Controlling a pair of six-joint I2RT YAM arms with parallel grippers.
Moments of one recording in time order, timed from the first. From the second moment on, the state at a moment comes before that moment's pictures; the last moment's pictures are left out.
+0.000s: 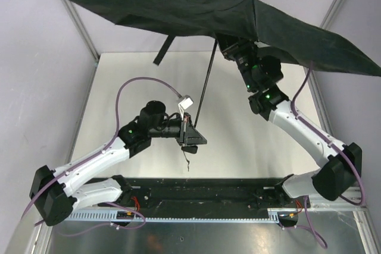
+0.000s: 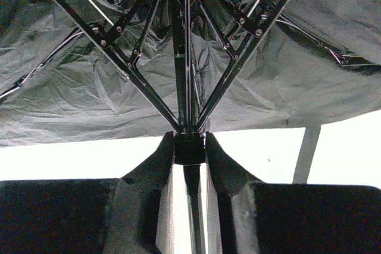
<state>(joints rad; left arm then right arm) -0.77 1.04 0.77 -0.04 0.59 -0.62 0.61 1.41 1.33 0.49 0.14 0.88</state>
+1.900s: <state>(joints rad) -0.70 1.07 0.85 0.08 0.63 -0.79 0.82 1.28 0.86 0.76 0.08 1.10</state>
